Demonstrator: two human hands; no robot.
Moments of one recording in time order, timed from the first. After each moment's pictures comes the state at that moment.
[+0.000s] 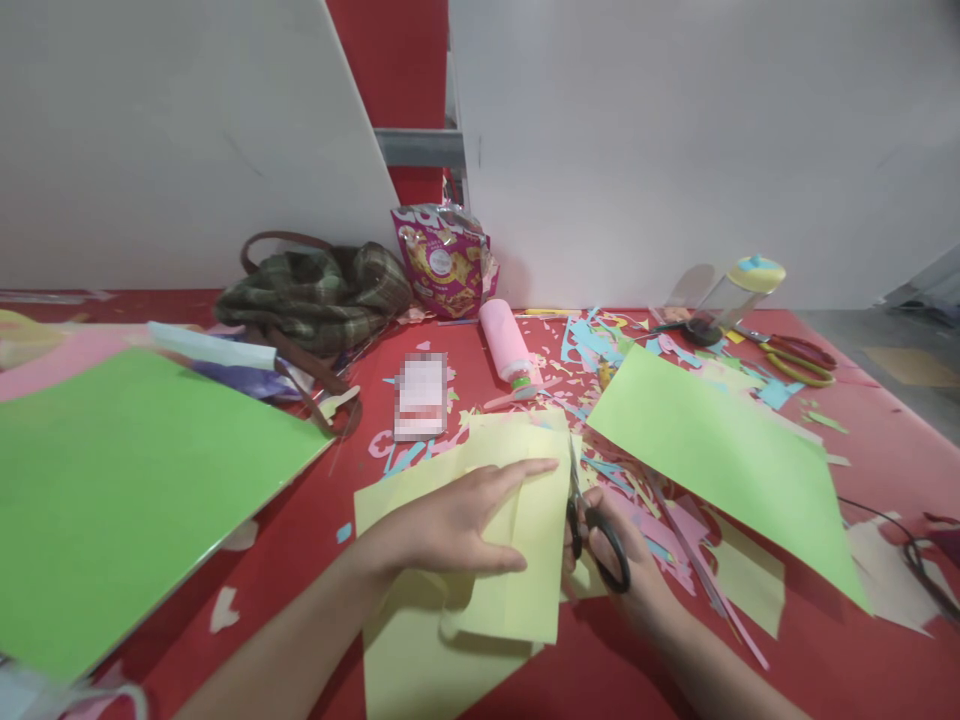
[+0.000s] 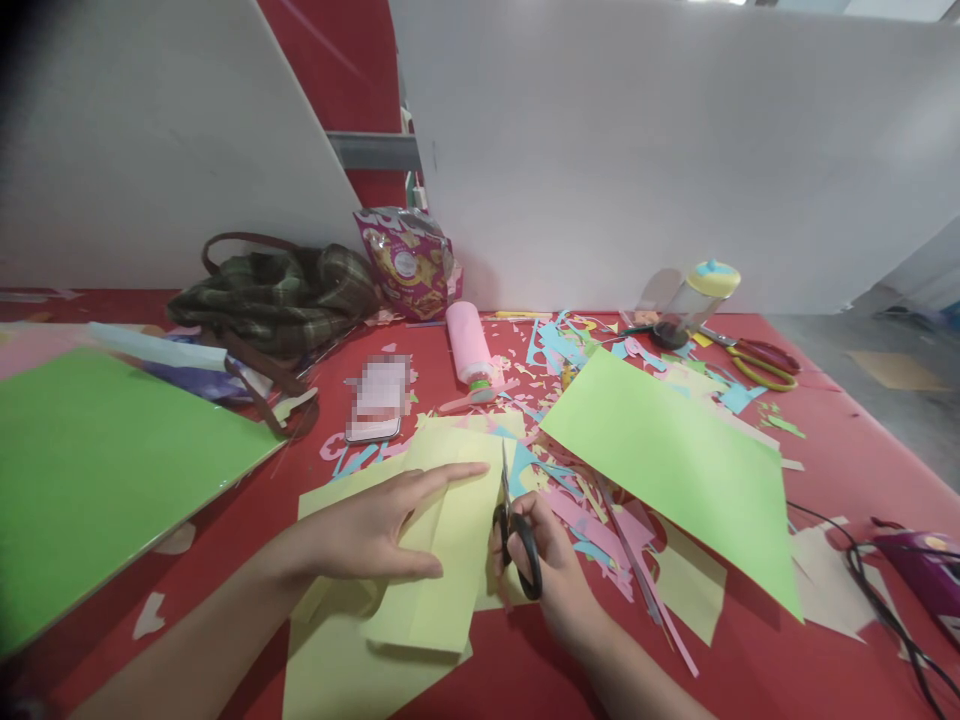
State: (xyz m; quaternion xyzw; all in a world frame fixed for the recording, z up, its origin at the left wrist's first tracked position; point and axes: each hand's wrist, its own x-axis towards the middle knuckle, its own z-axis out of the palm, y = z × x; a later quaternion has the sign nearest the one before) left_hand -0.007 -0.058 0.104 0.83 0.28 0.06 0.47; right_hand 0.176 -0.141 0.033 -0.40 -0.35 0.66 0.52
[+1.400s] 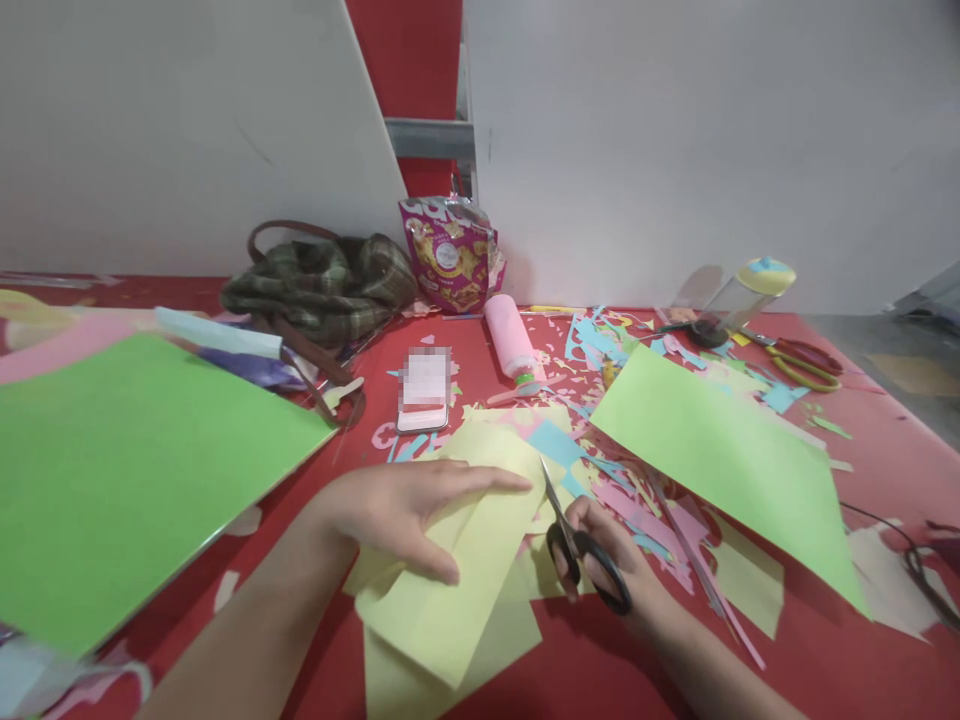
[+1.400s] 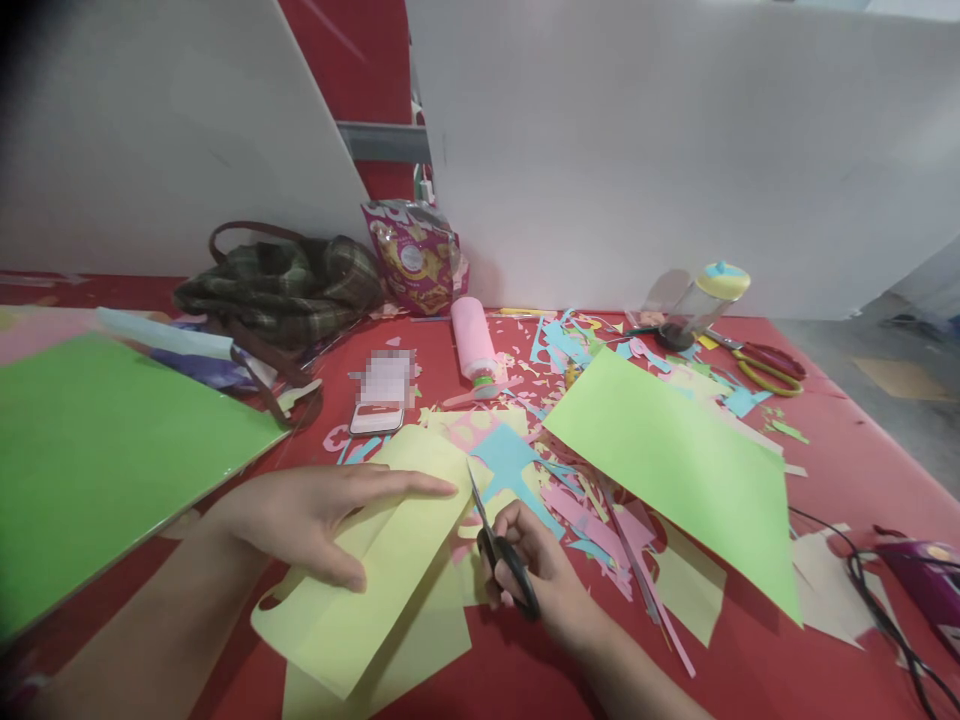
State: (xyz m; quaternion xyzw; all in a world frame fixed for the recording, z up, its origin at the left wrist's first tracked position) left_hand -0.039 -0.037 0.128 0.87 0.18 -0.08 0.45; right_hand 0.177 -0.143 0.031 -0.33 -0.39 0.73 0.46
